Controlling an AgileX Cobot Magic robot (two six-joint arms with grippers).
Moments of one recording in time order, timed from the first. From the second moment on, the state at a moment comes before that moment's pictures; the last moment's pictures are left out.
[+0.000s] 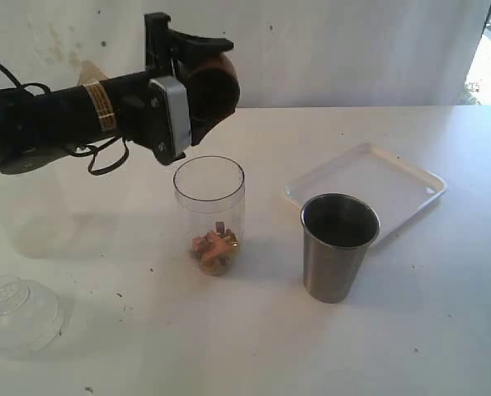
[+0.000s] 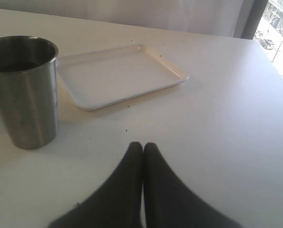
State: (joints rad) left arm -0.37 1.88 -1.12 0.87 -0.90 0.81; right arm -0.01 0.00 -0.01 -0.04 0.36 -0.03
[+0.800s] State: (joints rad) left arm -0.37 1.76 -1.12 0.65 -0.78 -0.02; right arm -0.01 0.00 -0.01 -0.04 0.36 -0.03
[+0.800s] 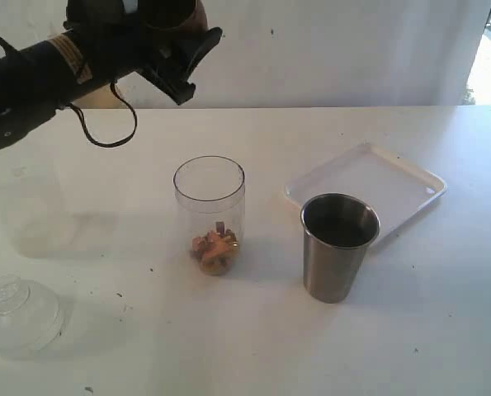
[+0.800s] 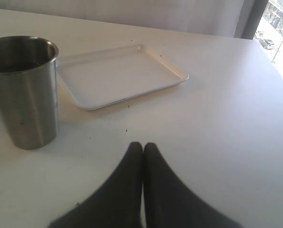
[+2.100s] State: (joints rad) left arm -0.22 1.77 -1.12 0.06 -0.44 -0.01; right arm -0.01 0.00 -0.01 -0.04 0.36 -0.03
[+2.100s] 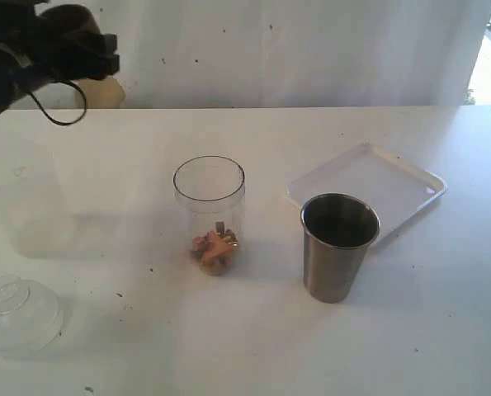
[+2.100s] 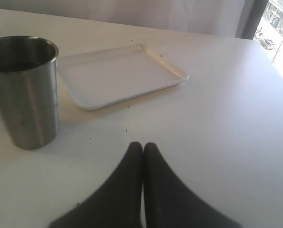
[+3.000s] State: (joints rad) left arm 0.29 1.75 -0.57 0.25 -0.76 -0.28; right arm -0.01 0.00 -0.01 -0.04 0.36 -0.03
